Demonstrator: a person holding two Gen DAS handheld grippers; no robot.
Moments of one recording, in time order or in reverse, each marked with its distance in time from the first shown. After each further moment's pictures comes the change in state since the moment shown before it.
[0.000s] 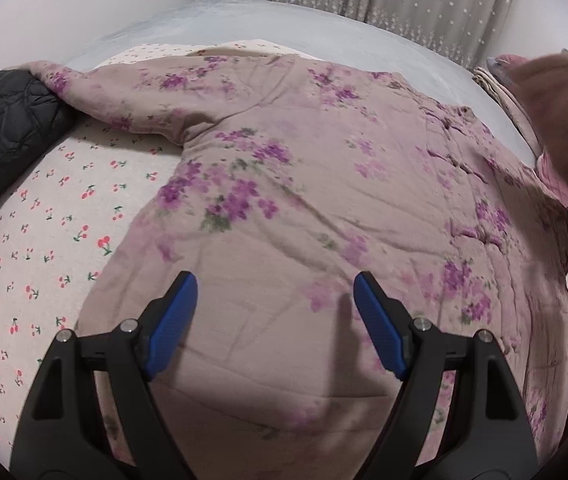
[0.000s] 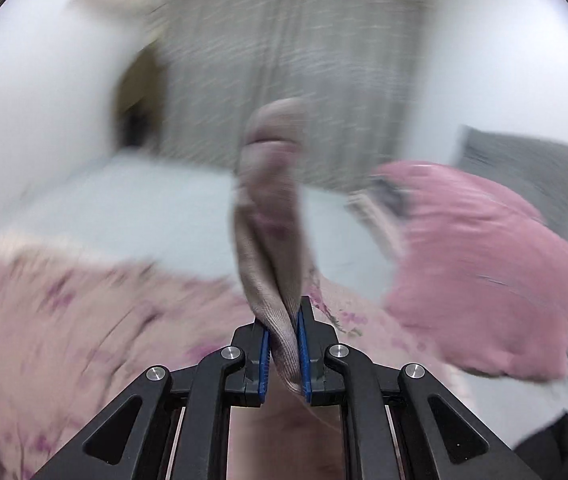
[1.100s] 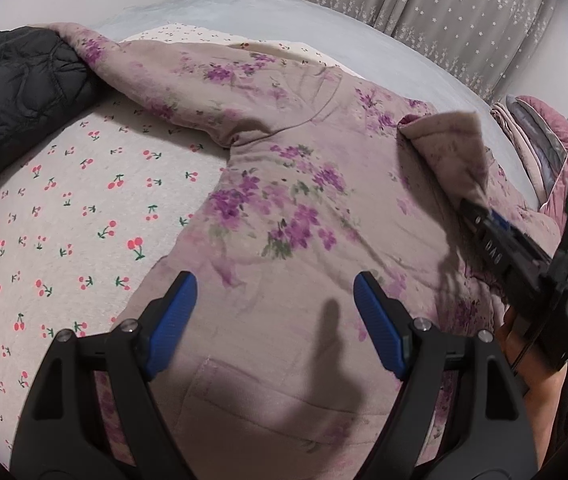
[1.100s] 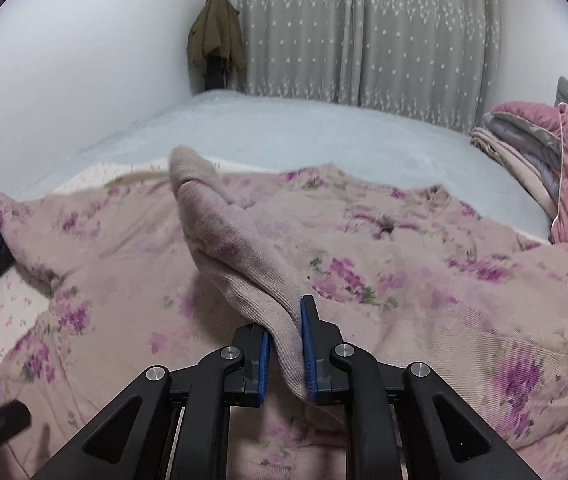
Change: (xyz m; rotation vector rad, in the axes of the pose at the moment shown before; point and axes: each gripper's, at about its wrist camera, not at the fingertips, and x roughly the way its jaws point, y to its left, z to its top) left arm 0.003 0.043 0.017 -0.142 0.026 -0.035; right arm 0.055 0.170 -0.031 0.081 0.156 0.246
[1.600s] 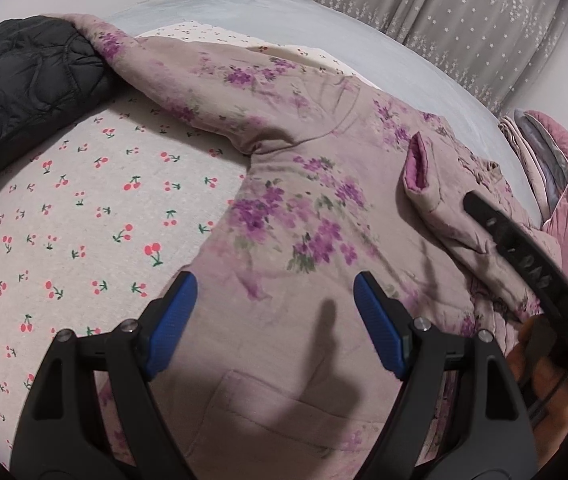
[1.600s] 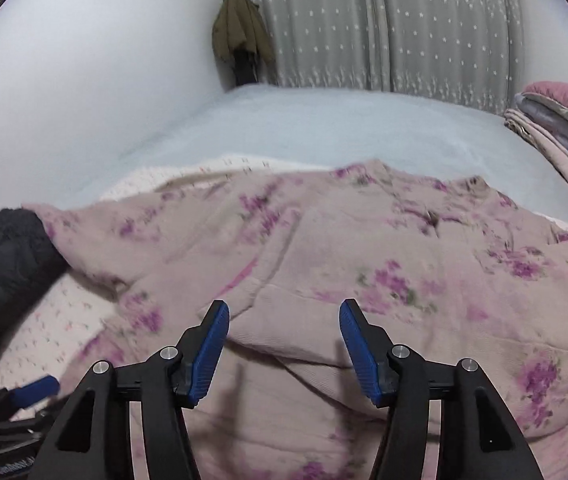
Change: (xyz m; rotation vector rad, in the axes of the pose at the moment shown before) left arm -0.002 0.014 0.006 -0.051 -0.005 0.010; right arm -0.023 0.014 0.011 0.057 0.008 0.188
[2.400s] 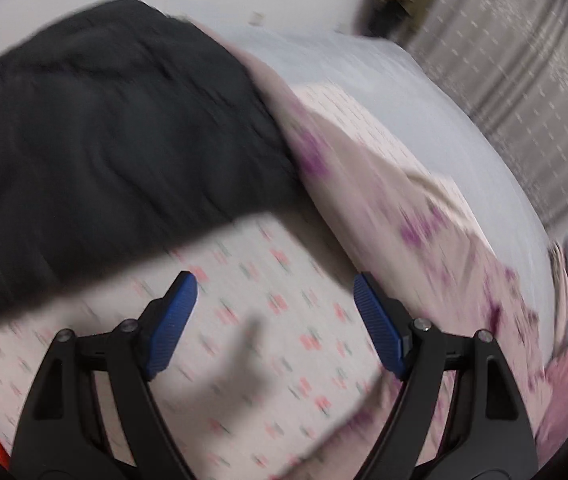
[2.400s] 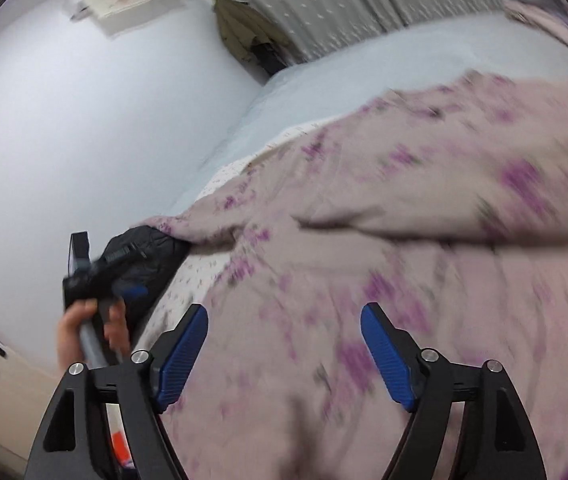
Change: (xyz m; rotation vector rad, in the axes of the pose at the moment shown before) left arm -0.030 0.164 0.115 -0.335 -0.113 0.171; right arm -0.118 -0.062 -0.086 0.371 0.106 0.405
